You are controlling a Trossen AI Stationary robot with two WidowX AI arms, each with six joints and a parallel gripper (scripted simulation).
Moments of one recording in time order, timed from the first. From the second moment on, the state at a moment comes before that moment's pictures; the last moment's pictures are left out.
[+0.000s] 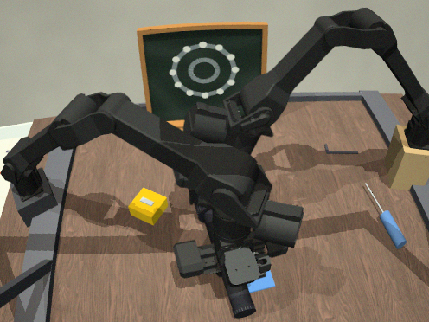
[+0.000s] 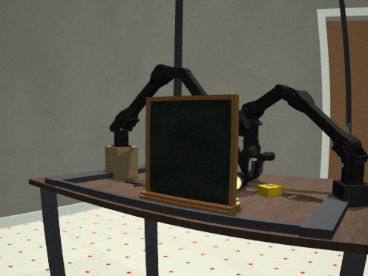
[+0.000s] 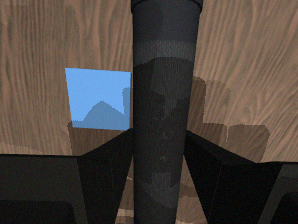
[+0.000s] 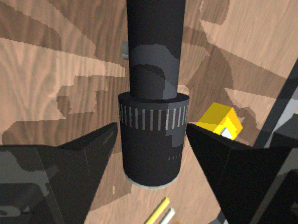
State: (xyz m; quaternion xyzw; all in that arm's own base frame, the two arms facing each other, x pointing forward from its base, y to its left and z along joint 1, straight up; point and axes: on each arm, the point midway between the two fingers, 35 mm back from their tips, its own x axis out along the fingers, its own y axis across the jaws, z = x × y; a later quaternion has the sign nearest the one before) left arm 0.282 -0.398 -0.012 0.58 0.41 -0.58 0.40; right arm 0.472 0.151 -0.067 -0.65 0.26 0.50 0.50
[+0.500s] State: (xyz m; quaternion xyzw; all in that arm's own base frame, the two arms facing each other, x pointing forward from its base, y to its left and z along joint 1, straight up) left arm 0.282 -0.398 -0.012 0.58 0.41 -0.58 0.40; right arm 0.473 0.152 -0.068 -0.65 0.29 0.52 0.48
